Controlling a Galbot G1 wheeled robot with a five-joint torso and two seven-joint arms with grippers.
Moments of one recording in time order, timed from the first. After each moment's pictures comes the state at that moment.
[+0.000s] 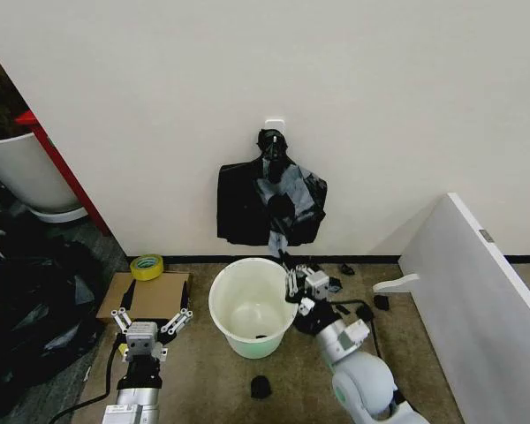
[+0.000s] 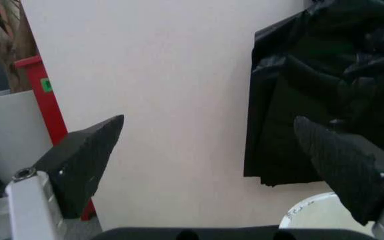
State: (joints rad) left arm 1.81 -1.37 -0.49 -2.19 0.09 -0.36 -0.23; right arm -1.40 1.29 0.17 1.98 0.15 0.21 -0.12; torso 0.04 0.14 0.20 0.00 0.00
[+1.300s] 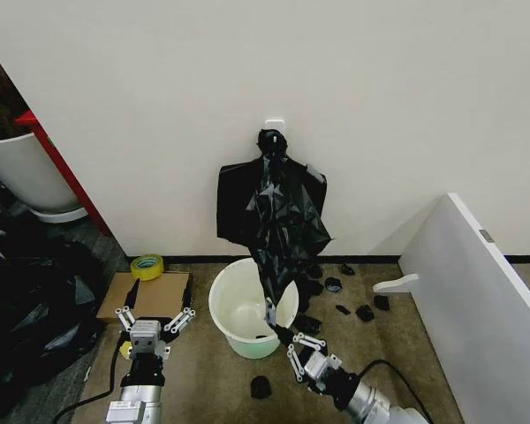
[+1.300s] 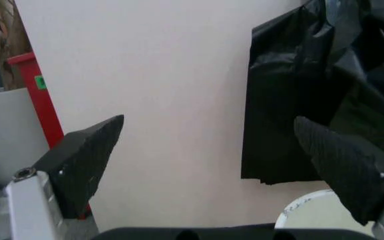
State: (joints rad) left arm 1.79 -1.36 -0.48 -2.17 0.09 -0.35 -0.23; right arm -1.61 1.12 0.25 1.96 -0.16 0.52 -0.34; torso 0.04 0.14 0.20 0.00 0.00
